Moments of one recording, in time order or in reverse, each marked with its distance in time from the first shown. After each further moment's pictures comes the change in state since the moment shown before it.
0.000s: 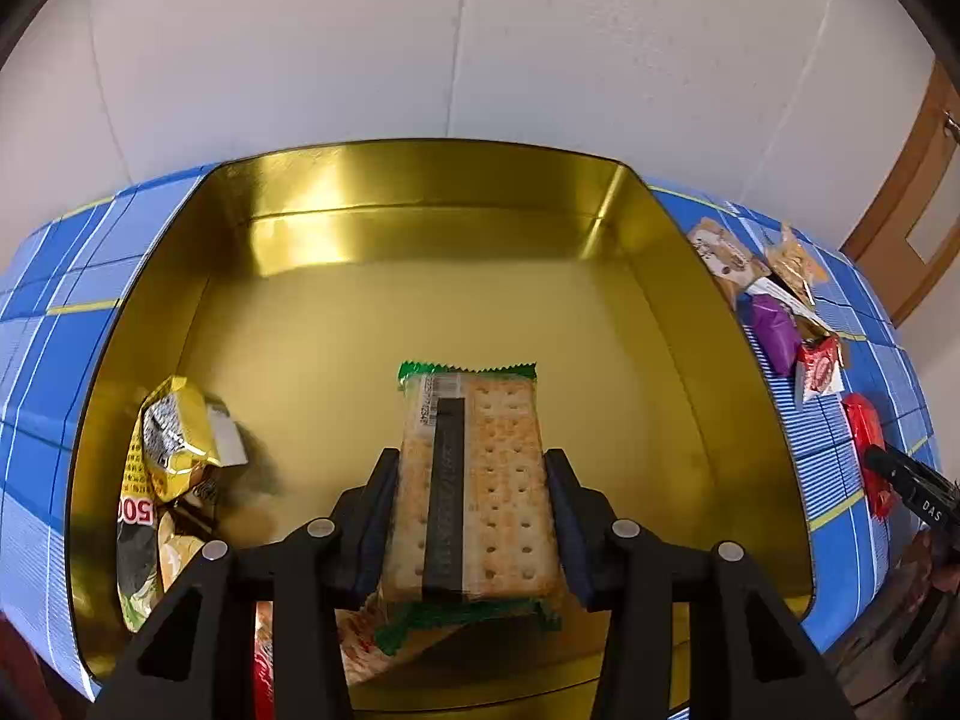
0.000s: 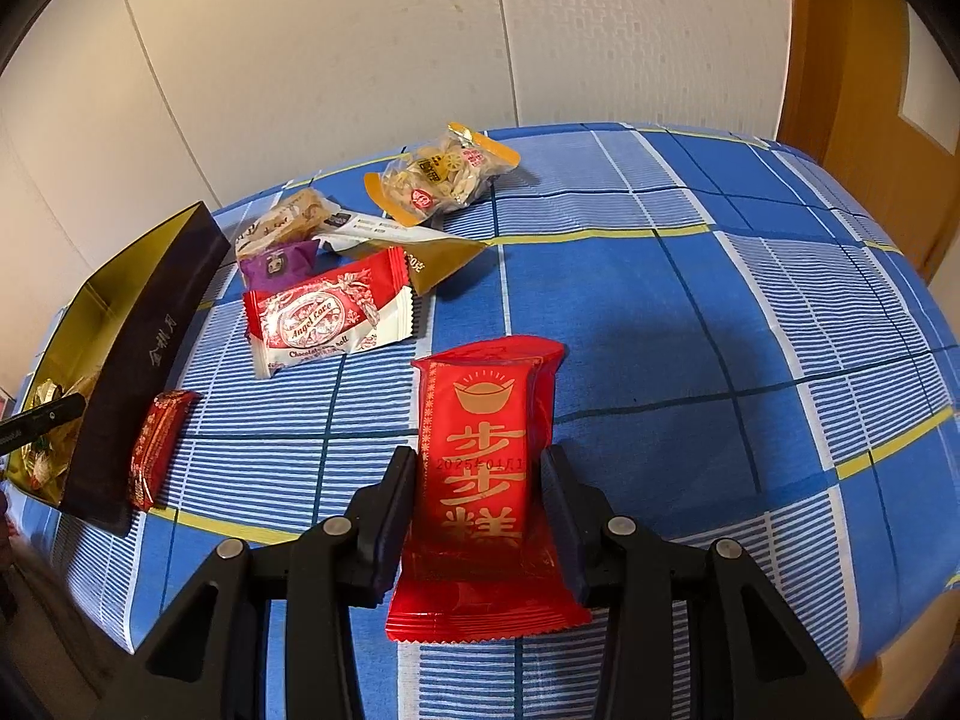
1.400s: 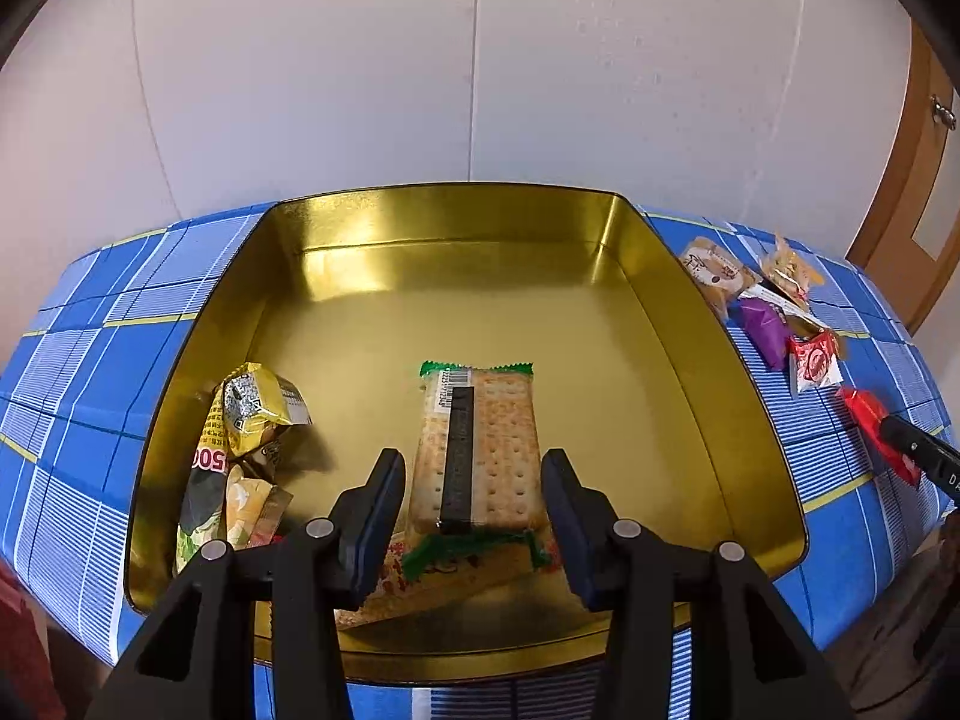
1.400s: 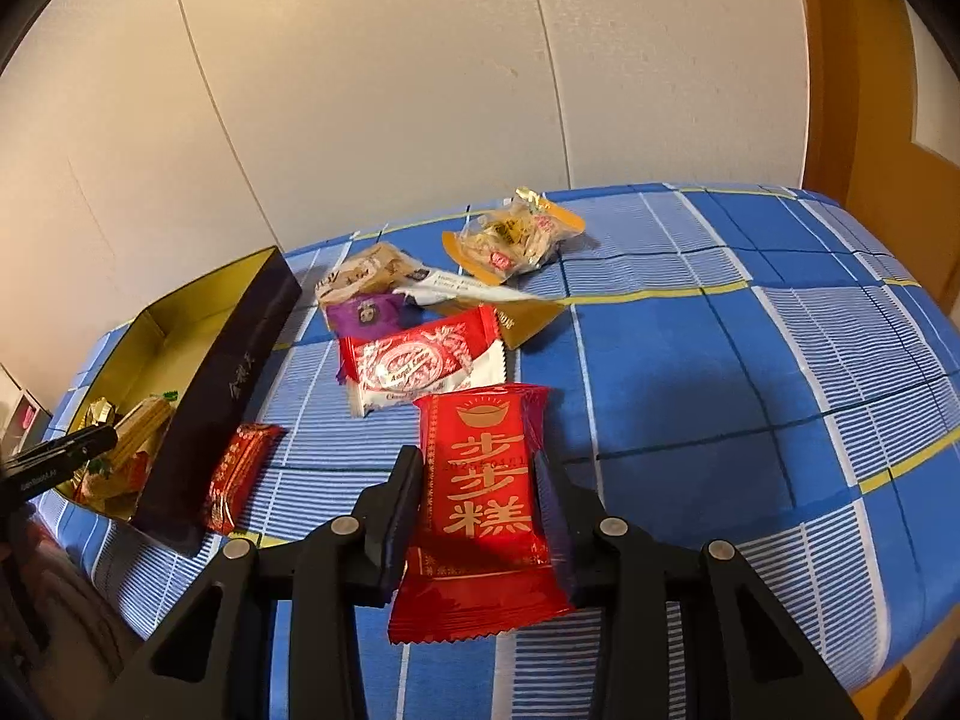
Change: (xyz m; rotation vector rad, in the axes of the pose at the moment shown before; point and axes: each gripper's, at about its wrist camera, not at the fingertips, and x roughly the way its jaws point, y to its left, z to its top) left arm -0.038 -0.007 -0.028 0.029 -0.129 0.079; right arm -0.023 0.028 -0.007 -0.017 -0.121 0.103
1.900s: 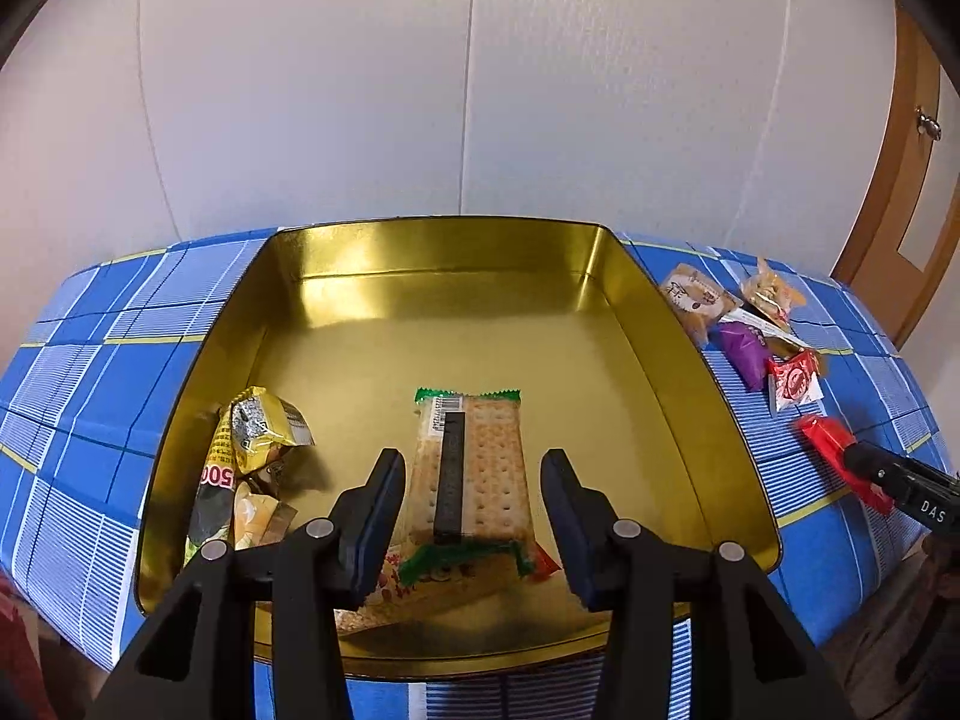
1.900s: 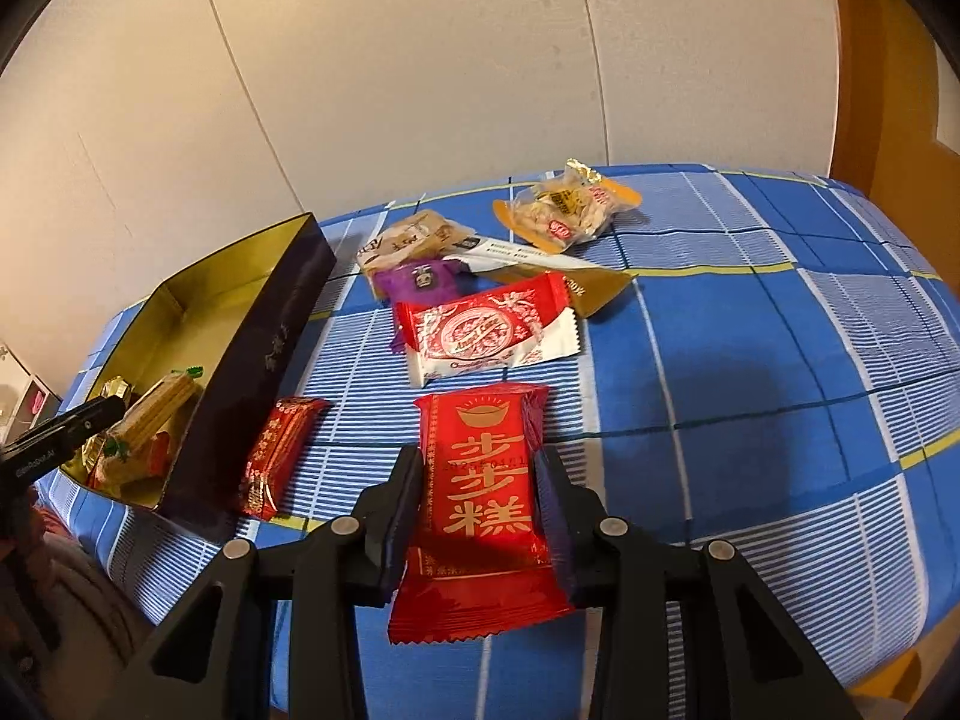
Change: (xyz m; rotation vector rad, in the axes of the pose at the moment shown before) left arm -0.014 0.001 0.001 -0.002 -0.064 -0.024; right arm 0.009 0.031 -0.007 -0.006 0.035 0.031
